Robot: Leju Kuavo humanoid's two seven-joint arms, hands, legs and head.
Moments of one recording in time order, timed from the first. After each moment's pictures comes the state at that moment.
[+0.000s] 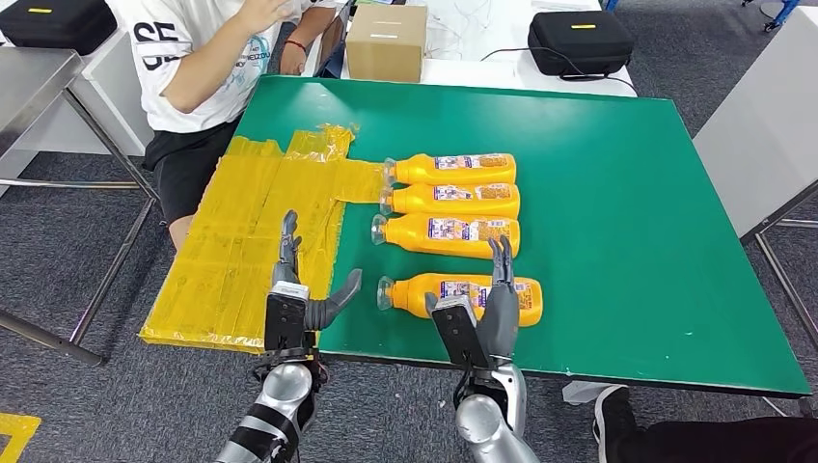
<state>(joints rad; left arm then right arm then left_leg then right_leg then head) -0.21 -0.31 -0.26 -1.01 -0.19 0.55 -0.65 -0.15 0.23 0.36 -1.14 0.61 -0.69 -0.32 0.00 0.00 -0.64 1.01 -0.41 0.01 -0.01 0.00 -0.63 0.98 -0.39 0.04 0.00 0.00</state>
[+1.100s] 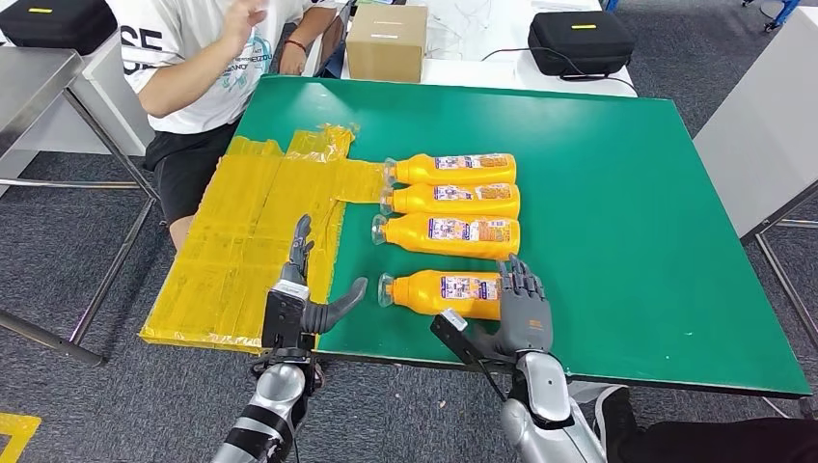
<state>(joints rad) -0.20 -0.32 -0.19 -1.01 -0.25 0.36 -0.62 -0.20 0.05 0.33 -1.05 1.34 -0.39 0.12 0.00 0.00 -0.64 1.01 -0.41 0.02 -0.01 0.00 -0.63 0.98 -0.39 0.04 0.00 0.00</state>
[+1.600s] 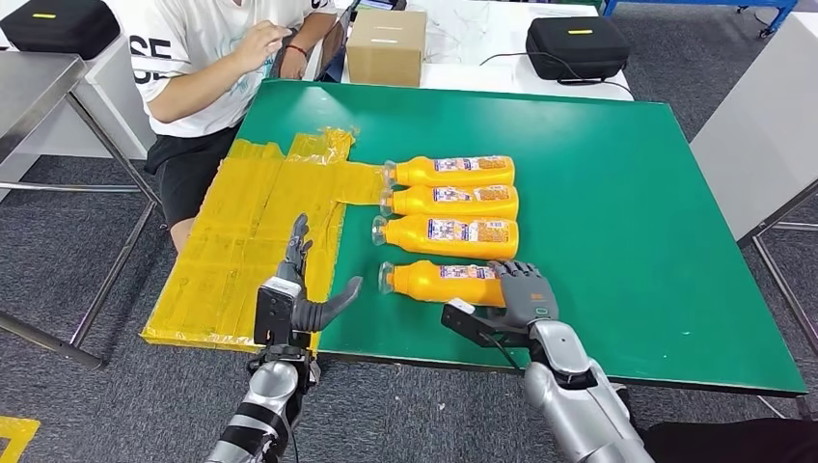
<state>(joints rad) -0.21 -0.32 -0.15 -1.01 -0.24 0.30 -0.63 -0.36 -0.05 0.40 -0.95 1.17 -0.06 0.02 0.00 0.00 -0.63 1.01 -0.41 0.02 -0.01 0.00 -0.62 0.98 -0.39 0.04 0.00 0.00</state>
